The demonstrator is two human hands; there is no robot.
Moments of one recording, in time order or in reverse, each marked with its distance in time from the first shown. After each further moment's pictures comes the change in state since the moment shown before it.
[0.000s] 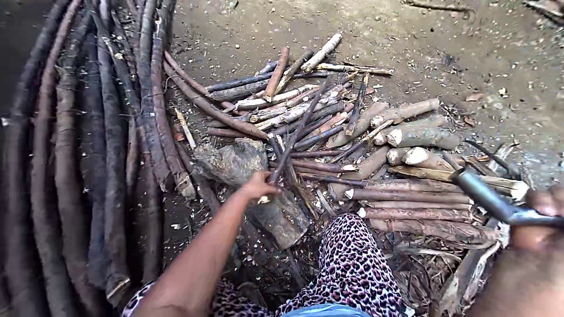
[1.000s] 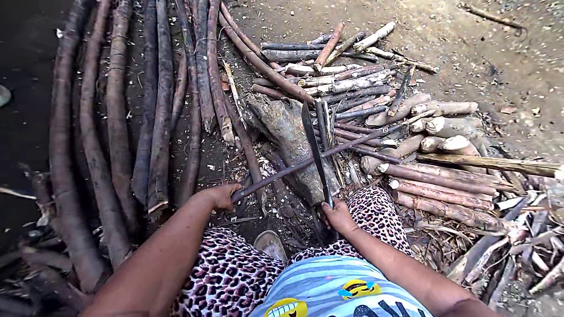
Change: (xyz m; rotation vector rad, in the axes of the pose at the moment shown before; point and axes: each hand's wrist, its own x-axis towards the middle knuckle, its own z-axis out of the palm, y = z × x) left_hand -0.180 -0.193 -0.075 0.511 -0.280 -0.326; right_hand -0.306 0.160 0.148 -0.861 -0.756 1.094
